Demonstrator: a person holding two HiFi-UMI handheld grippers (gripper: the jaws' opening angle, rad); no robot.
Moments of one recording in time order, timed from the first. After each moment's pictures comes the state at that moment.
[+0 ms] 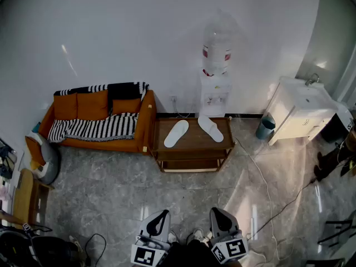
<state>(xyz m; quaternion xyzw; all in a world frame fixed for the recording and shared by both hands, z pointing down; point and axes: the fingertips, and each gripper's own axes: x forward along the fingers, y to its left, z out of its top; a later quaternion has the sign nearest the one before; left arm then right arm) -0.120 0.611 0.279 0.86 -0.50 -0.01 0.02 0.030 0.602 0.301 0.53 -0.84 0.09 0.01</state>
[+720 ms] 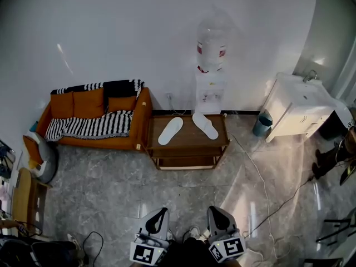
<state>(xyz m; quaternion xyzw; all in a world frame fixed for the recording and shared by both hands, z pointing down) -0.089 0.606 0.282 0.86 -0.51 -0.03 0.02 0.058 0.601 0.307 0.53 -0.84 0.10 0.01</state>
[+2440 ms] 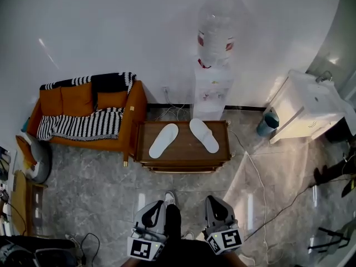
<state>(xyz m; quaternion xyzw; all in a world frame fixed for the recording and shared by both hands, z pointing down) -0.055 0.366 0.318 0.85 -0.52 0.01 0.05 0.094 0.349 0.341 0.52 -0.84 0.12 0.03</state>
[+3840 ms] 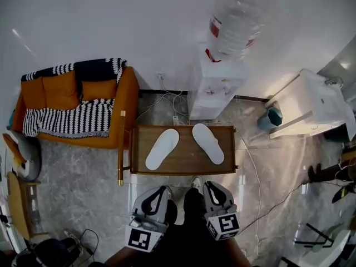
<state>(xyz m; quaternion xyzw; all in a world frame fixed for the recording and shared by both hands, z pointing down) -0.081 0.132 0.338 0.87 -0.48 0.02 0.08 0.055 0.125 0.407 0.51 -0.83 0.15 0.16</state>
